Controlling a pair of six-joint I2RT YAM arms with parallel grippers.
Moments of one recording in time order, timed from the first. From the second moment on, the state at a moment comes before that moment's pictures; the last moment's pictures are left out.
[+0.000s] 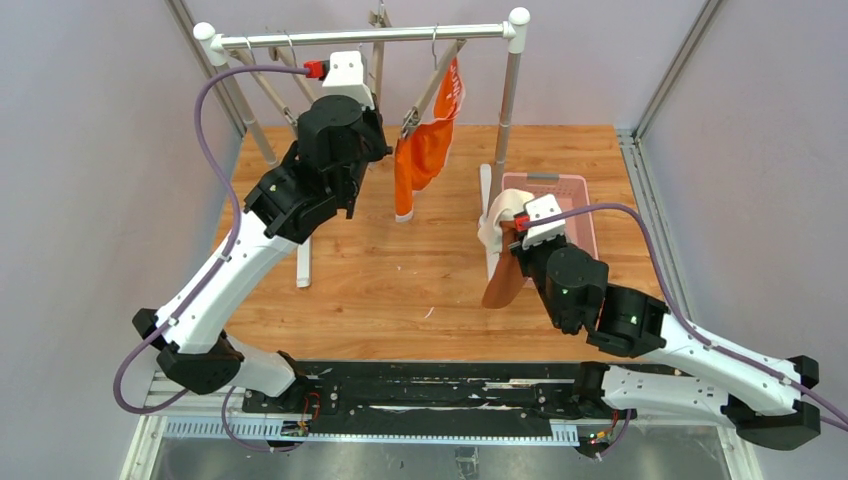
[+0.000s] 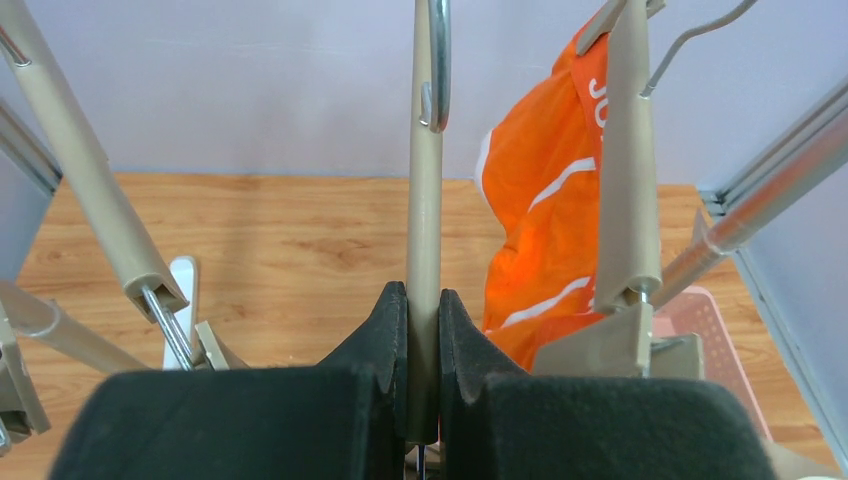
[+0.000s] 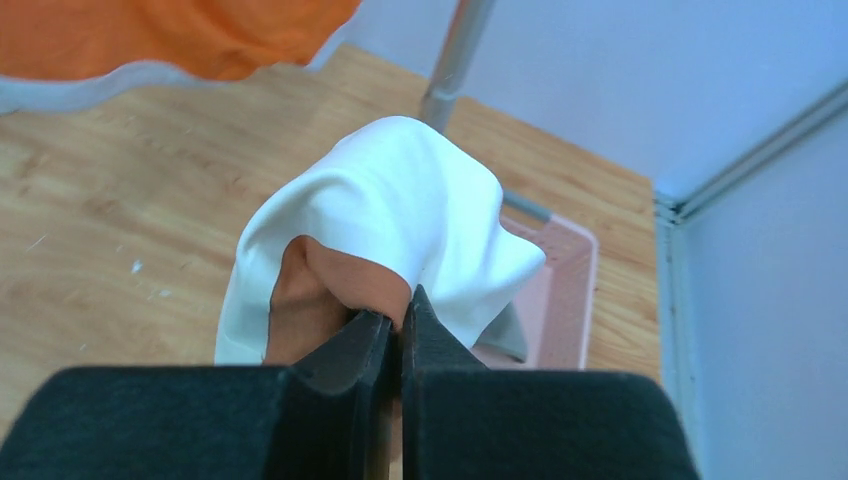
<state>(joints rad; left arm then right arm) -0.78 1.39 1.82 -0.55 -0.68 -0.25 1.19 0.81 0.98 -0.41 0.89 -0.07</state>
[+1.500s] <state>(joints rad) -0.60 1.42 1.76 -0.51 -0.59 -0.29 0.38 1.11 0.80 -0.15 0.44 -0.08</state>
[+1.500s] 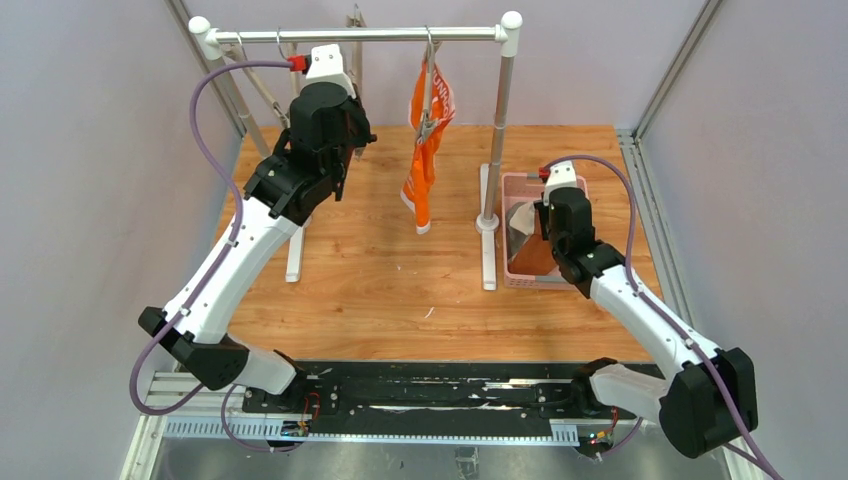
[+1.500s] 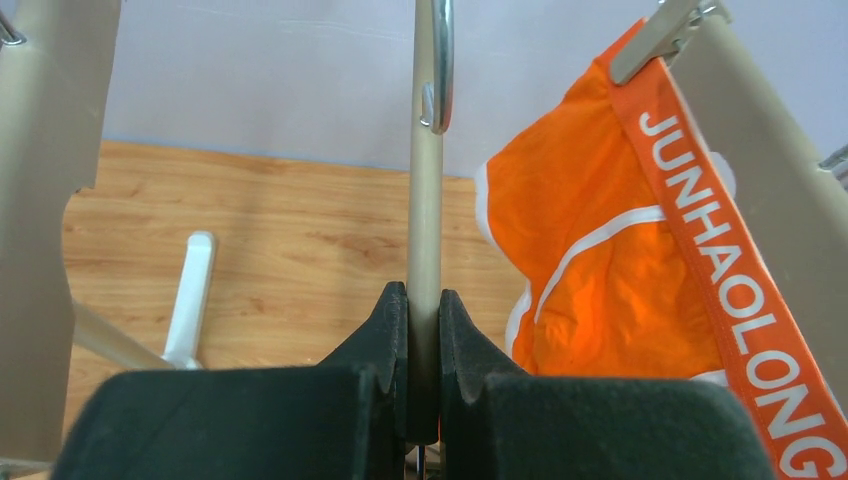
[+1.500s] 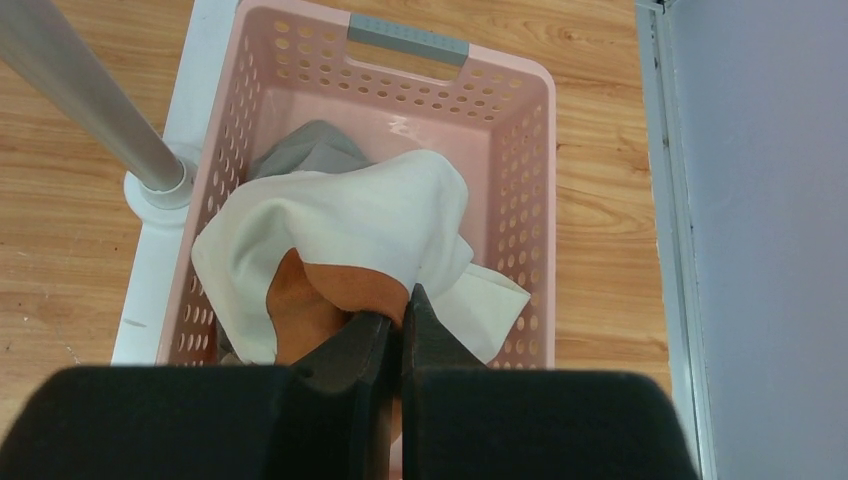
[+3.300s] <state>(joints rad) -0.48 1.55 2.04 -0.71 -0.40 -0.17 0.38 1.33 0.74 0.06 0.35 -0.08</state>
